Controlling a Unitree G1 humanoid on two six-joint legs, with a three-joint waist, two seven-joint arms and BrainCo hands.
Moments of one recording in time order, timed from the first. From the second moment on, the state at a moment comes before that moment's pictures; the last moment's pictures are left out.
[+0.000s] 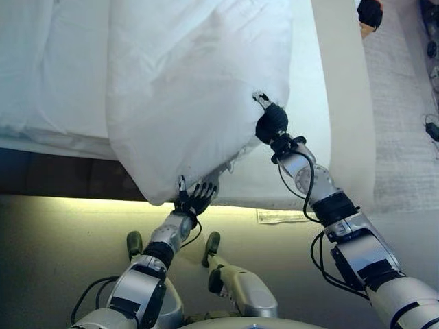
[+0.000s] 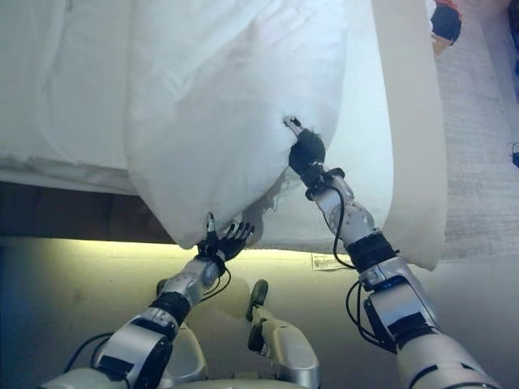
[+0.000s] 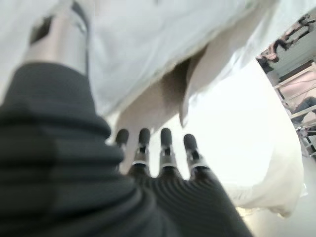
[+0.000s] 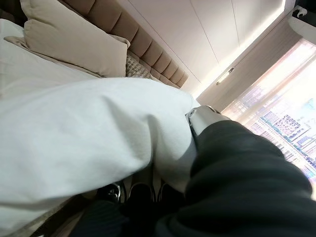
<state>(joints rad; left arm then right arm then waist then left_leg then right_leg) -0.54 0.08 -0.19 0.97 -1.95 0.14 -0.06 -0.77 -0.36 0.34 0.42 1.41 0.09 0.12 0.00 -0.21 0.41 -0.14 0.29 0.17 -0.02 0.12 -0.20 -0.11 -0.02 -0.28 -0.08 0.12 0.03</state>
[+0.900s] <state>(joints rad) -0.63 0.16 0.00 0.93 -1.95 0.03 -0.11 -0.70 -0.37 0.33 0.39 1.36 0.18 0.12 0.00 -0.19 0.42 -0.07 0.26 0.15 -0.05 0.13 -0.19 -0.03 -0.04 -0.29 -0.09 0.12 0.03</state>
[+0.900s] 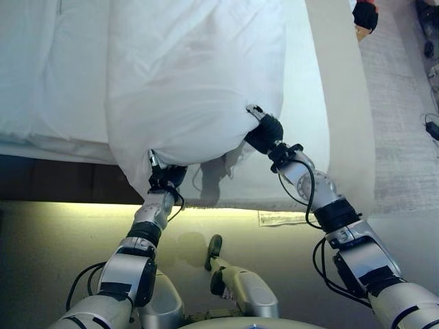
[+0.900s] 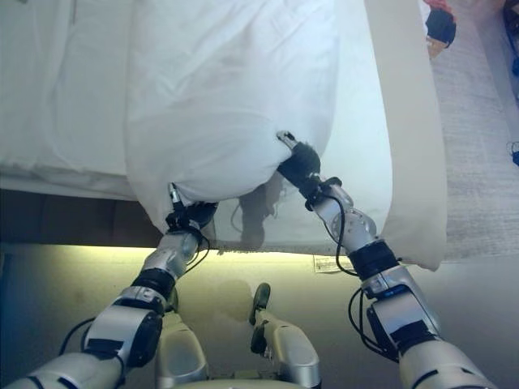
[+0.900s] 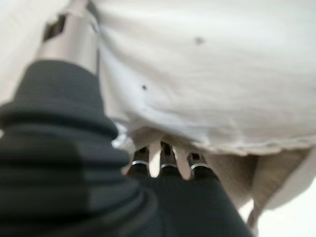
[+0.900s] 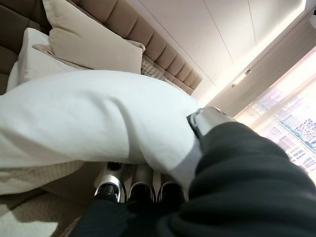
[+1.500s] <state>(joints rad) -0.36 -0.03 0.11 0.66 -1.98 -0.41 -0.10 -0.42 -0.33 0.30 0.39 1.21 0.35 0.09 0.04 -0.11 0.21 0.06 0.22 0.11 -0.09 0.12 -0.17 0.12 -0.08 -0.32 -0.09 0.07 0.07</state>
